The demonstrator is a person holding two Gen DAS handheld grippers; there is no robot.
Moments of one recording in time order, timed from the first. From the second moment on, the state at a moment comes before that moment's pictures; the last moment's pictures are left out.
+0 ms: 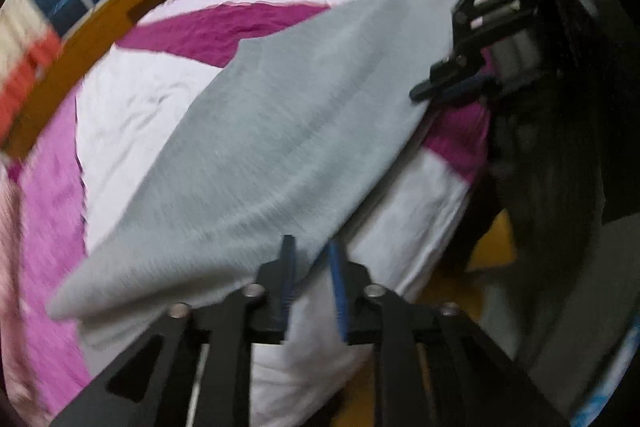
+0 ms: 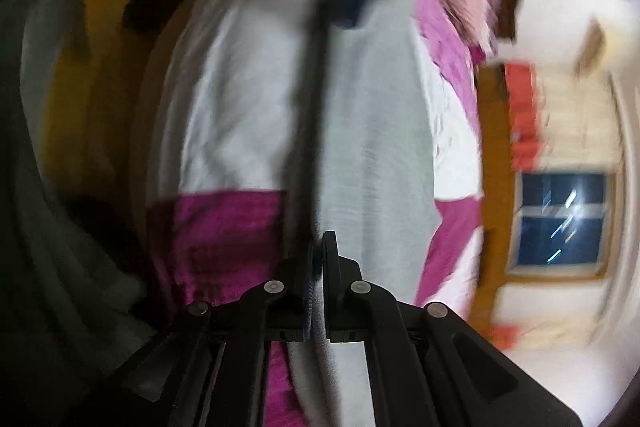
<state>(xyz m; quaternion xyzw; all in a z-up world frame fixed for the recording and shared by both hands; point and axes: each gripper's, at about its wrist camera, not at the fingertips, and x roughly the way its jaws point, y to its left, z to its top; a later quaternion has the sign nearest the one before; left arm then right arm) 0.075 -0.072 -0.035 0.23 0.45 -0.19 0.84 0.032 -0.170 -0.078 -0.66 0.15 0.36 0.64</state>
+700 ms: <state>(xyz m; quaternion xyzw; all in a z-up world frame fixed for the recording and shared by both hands) 0.145 -0.061 -0.038 -0.02 0.45 -0.14 0.88 0.161 -0.366 0.029 -0.06 0.37 0.26 0.89</state>
